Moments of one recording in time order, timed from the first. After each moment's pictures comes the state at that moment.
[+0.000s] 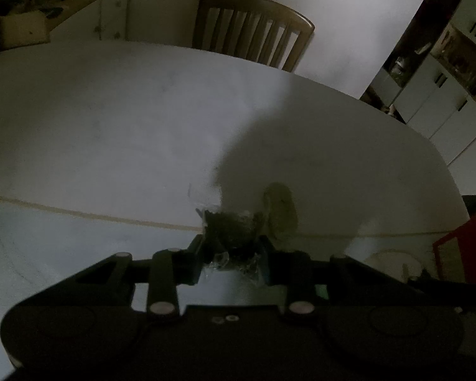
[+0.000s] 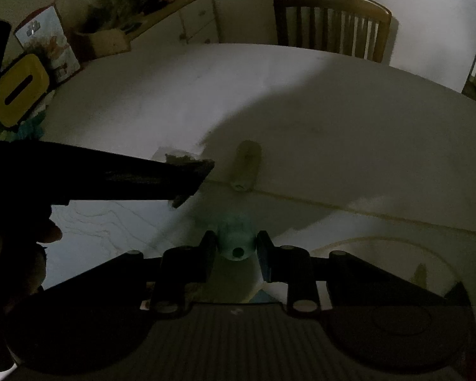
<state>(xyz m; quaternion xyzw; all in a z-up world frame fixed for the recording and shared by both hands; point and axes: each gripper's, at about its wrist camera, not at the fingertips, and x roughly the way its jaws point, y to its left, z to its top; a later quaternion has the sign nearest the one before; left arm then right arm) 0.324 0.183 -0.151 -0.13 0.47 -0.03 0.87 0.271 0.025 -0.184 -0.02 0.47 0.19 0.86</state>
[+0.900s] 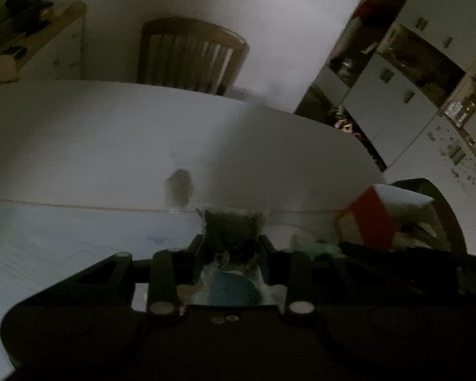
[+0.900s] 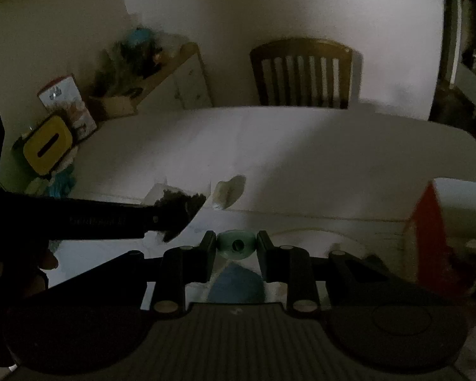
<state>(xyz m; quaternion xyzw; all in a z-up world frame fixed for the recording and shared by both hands) 0.252 0.117 -0.062 -0.12 0.44 -0.11 0.88 0.186 -0.069 -0.075 0.03 0.40 0.18 0.90</state>
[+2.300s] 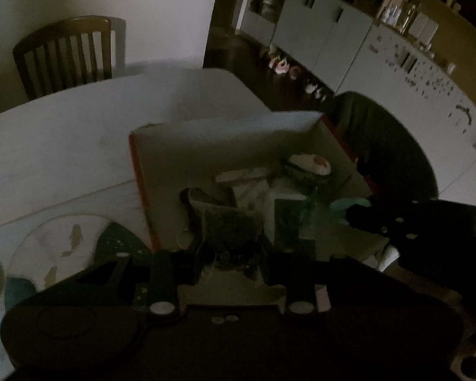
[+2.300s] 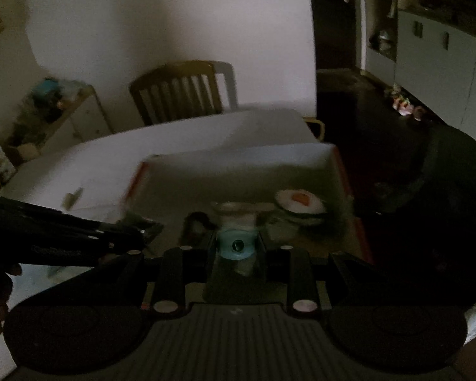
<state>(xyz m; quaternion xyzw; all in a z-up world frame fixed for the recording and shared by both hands) 0.244 -0.181 -0.069 0.01 0.48 -0.21 0.85 0.128 -0.375 -0.083 0.07 0.39 0.04 0.92</state>
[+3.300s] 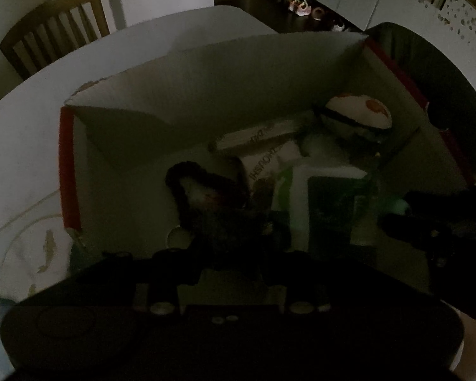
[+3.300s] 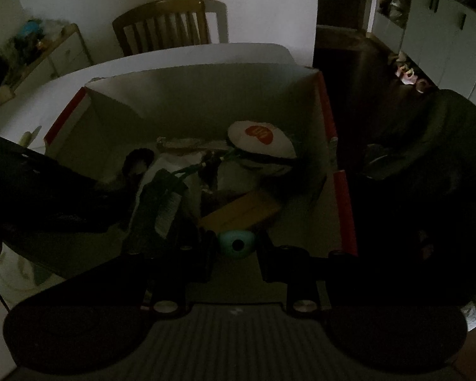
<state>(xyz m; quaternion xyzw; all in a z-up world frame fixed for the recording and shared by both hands) 0.293 -0.242 -0.142 0.10 0.55 -0.16 0.81 0.166 -0.402 -0.153 0.02 0.48 0.05 0.88</state>
